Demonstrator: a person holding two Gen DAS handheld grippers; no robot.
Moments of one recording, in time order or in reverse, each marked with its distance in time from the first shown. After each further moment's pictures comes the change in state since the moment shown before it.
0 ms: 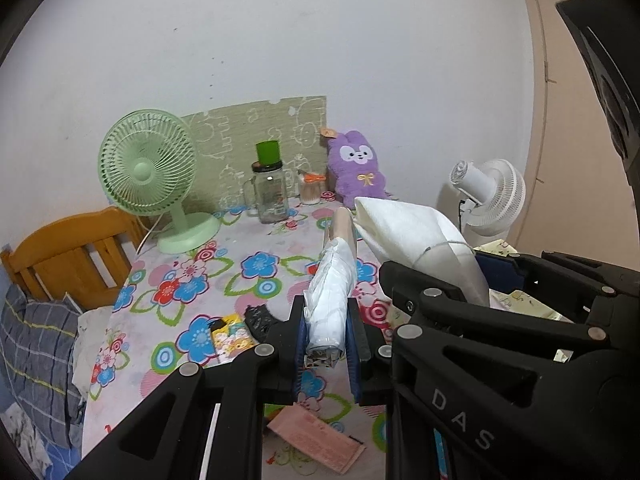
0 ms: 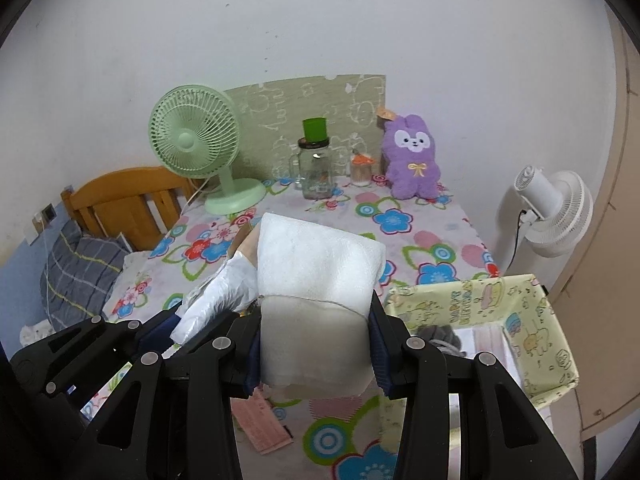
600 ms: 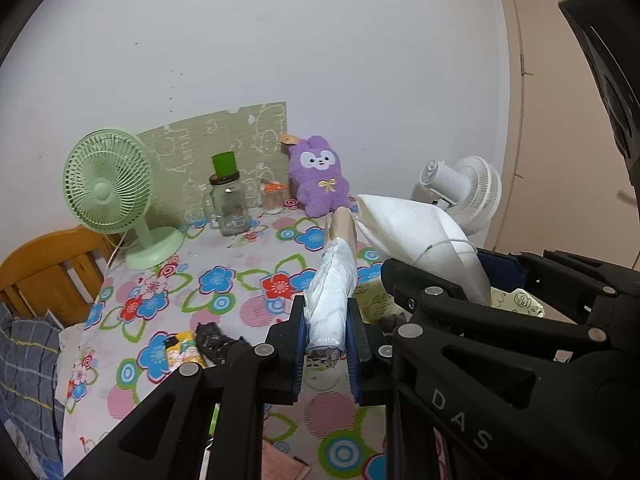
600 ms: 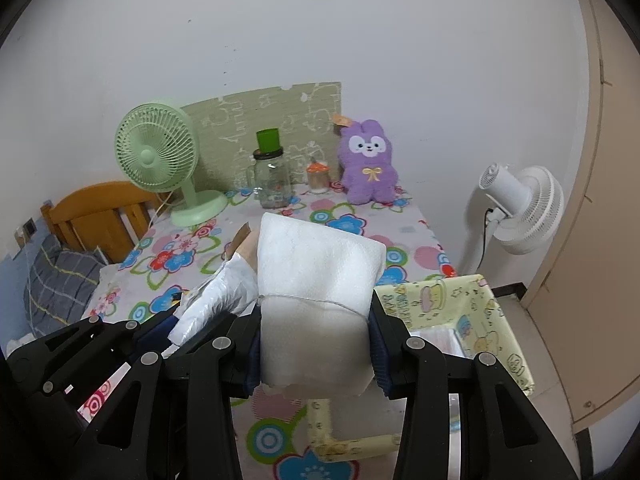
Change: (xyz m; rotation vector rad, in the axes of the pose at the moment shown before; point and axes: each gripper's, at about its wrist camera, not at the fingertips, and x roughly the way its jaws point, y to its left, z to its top) left arm 0.013 -0.052 0.011 0.043 -0.014 -0.059; right arm -0.012 -0.055 -0.003 0.038 -0.031 -0.077
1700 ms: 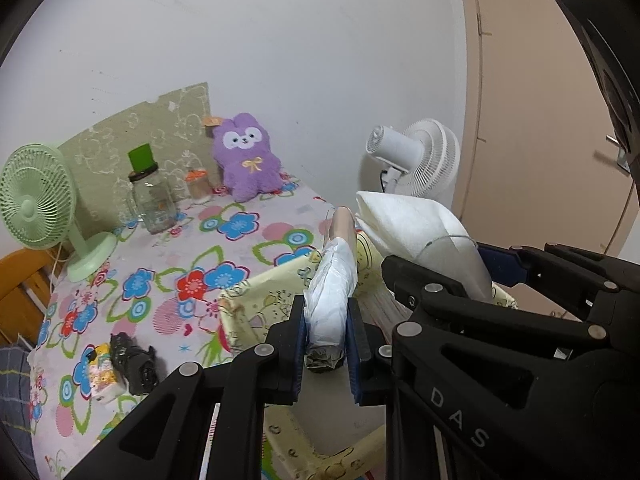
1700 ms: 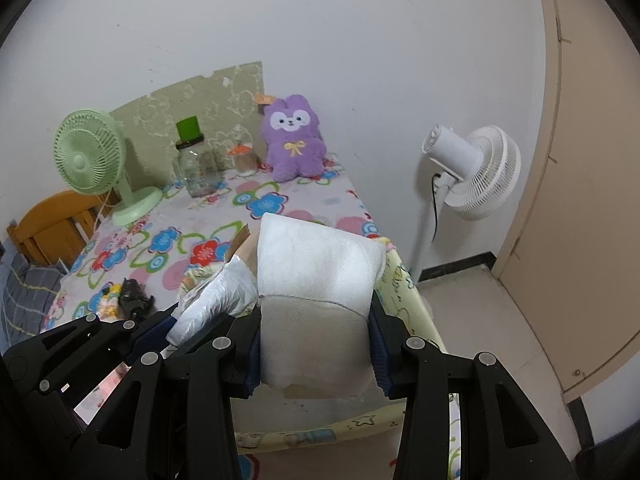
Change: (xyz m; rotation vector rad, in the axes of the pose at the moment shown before) left arm 0.058 -0.085 -0.002 0.105 0.089 -0.115; right arm 0.027 -0.098 -0.024 0.102 0.057 -0.112
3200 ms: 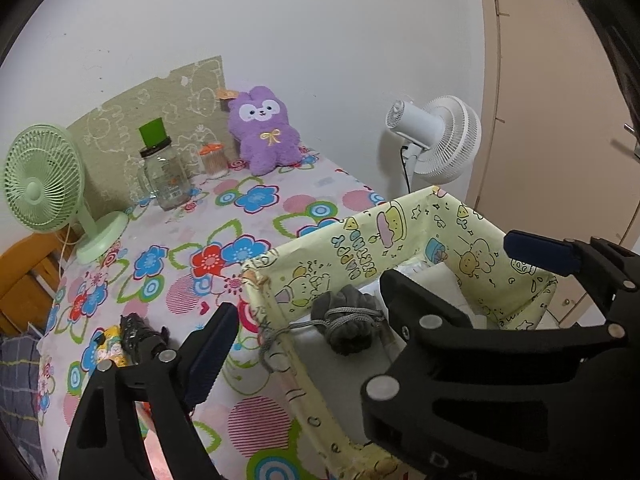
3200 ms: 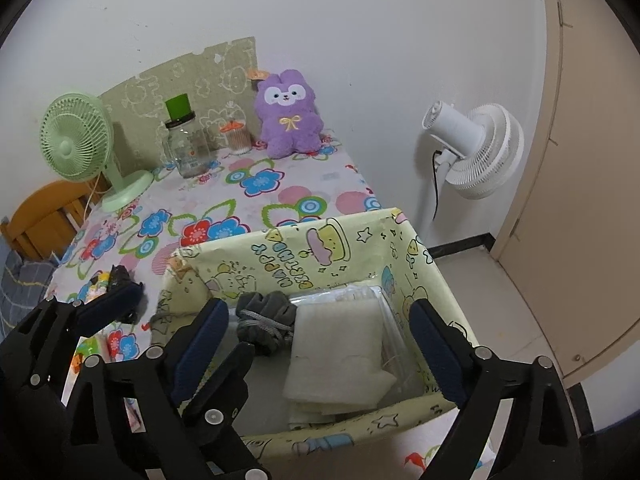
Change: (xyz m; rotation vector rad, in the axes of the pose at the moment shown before) left arm 0.012 0.022 -0.009 -0.016 0.073 0.058; right arm 0.022 0.011 -0.007 0.008 0.060 -0.015
